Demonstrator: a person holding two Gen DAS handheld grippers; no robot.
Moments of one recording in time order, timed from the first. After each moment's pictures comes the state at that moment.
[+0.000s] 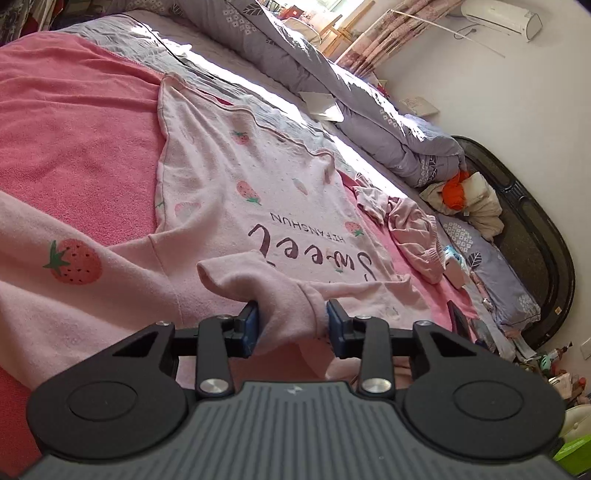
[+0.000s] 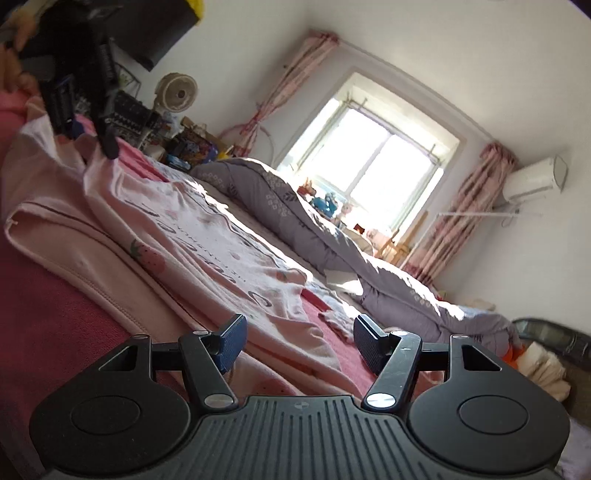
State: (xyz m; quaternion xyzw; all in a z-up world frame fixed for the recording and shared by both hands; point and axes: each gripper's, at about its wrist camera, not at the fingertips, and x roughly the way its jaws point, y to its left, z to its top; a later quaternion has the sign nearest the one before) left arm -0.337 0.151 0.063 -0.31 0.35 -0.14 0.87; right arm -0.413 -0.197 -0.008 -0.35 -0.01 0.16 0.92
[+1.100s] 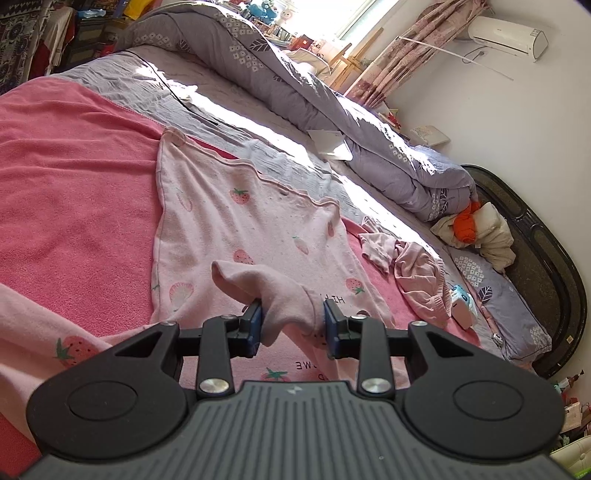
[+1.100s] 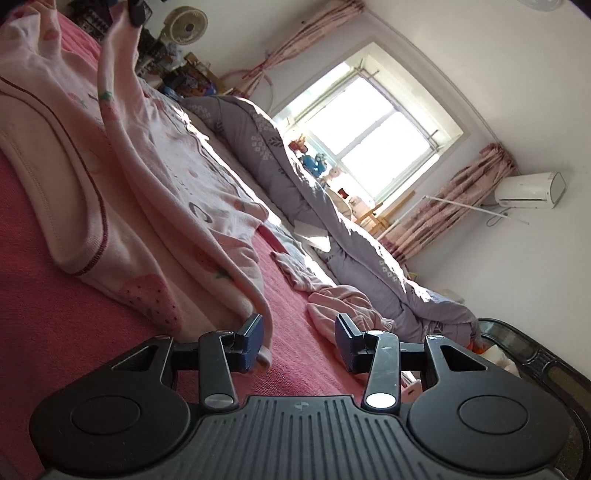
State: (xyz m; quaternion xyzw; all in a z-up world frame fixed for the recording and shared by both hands) left arm -0.312 0.156 0.097 -0.29 0.32 -0.09 0.90; right arm -0.355 -0.241 -0.018 -0.40 0.05 0.10 0.91
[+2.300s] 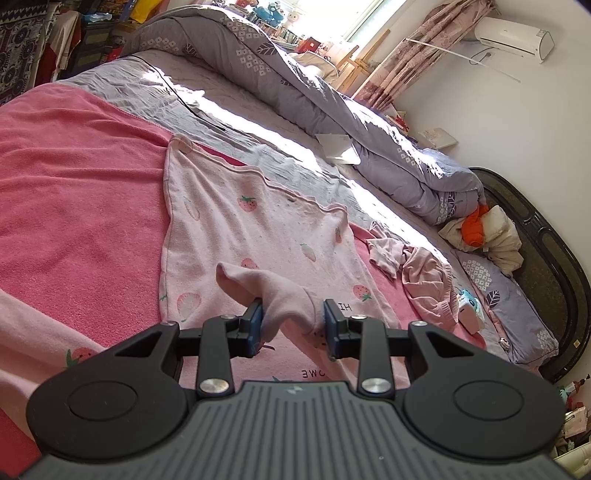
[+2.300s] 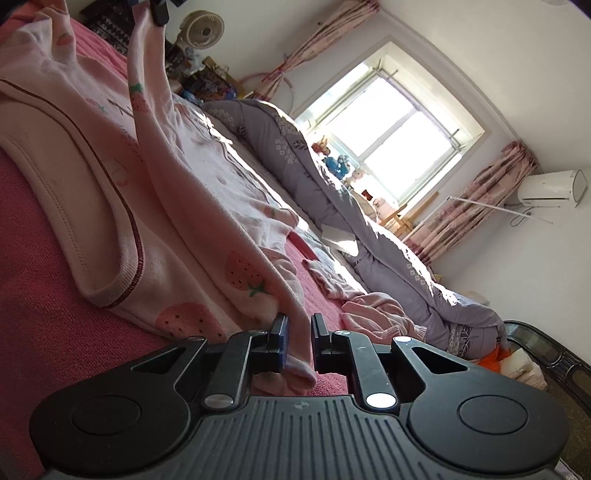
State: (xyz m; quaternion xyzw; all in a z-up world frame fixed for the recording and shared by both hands) left arm -0.307 0.157 0.102 -0.28 0.33 -0.08 0.90; right arm -0.337 -0.233 -0.025 -0.39 0.08 0.11 0.91
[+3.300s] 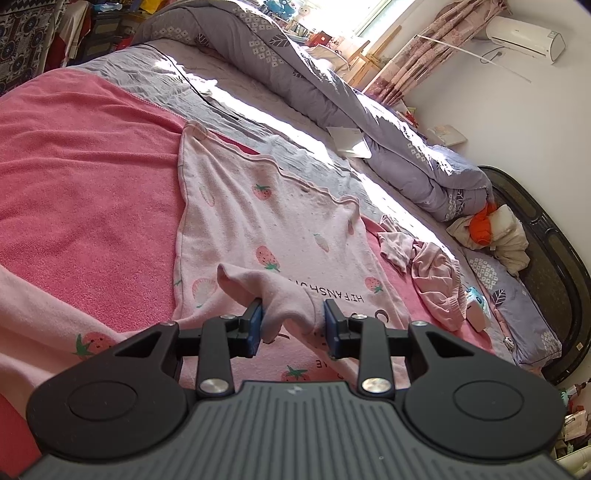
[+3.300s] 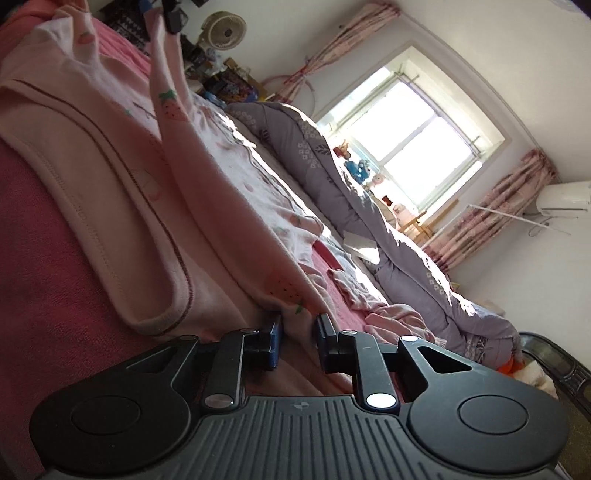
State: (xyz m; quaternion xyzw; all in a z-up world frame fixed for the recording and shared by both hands) left arm -0.309 0.162 0.090 -0.29 0.34 -0.07 0.89; right arm -0.345 -0.212 -0.023 -0.38 0.09 0.13 0.91
